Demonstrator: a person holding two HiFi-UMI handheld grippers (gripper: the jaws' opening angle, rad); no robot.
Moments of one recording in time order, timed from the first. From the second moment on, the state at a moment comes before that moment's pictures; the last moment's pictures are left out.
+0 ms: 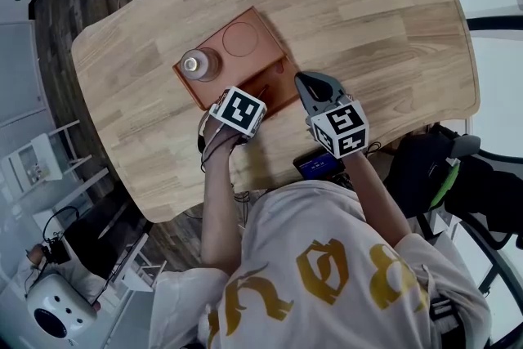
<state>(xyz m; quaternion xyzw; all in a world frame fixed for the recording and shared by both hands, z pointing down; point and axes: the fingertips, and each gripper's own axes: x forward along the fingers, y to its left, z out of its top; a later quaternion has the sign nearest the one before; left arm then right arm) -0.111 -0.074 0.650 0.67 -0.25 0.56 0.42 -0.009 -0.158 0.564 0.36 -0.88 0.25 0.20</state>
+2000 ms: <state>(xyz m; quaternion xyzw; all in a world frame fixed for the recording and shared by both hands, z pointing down) -0.153 -0.092 0.534 0.76 -0.52 0.24 0.31 -0.031 -0.119 0.520 0.33 -0.90 0.20 0.18</state>
